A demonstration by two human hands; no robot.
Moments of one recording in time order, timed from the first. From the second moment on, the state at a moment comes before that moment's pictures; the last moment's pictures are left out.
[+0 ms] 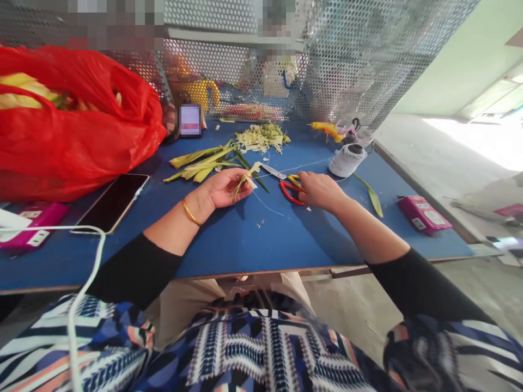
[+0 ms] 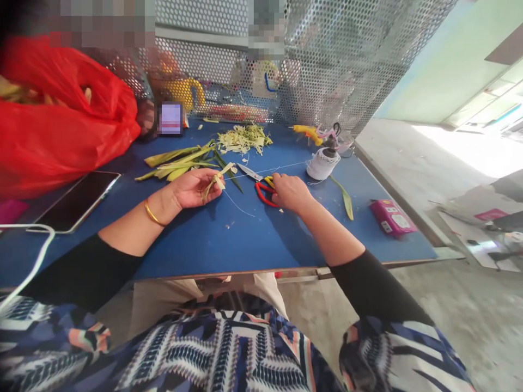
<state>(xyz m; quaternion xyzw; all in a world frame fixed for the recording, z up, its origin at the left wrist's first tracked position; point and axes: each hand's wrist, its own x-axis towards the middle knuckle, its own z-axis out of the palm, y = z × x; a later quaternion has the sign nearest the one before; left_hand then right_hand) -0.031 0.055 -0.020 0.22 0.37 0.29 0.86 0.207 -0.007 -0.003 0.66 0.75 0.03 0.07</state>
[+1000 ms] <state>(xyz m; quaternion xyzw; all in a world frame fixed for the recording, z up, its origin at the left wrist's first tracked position) -0.023 0.050 -0.025 0.26 0.38 0.29 0.84 0.216 -0.042 0.021 0.64 0.50 -0.54 -0.23</state>
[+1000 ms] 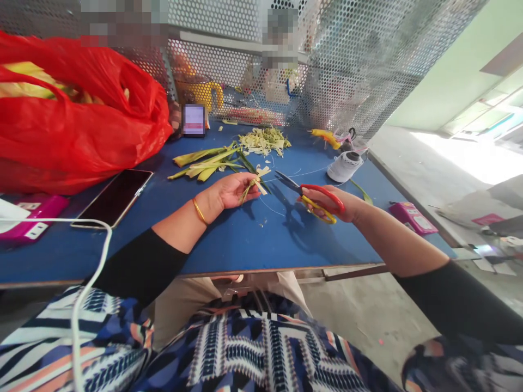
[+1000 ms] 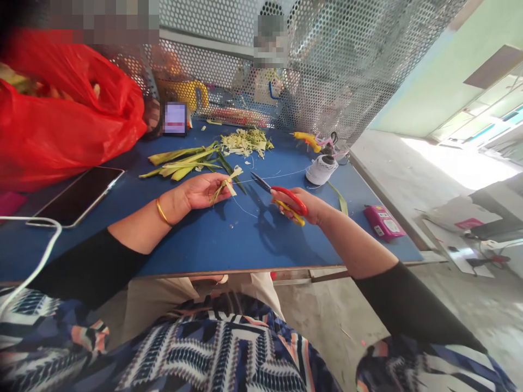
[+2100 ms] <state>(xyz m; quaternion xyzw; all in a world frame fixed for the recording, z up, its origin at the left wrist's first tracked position) -0.024 0.038 -0.005 0.29 0.38 0.38 0.79 0.158 0.028 0.001 0.47 0.62 -0.46 -0.42</state>
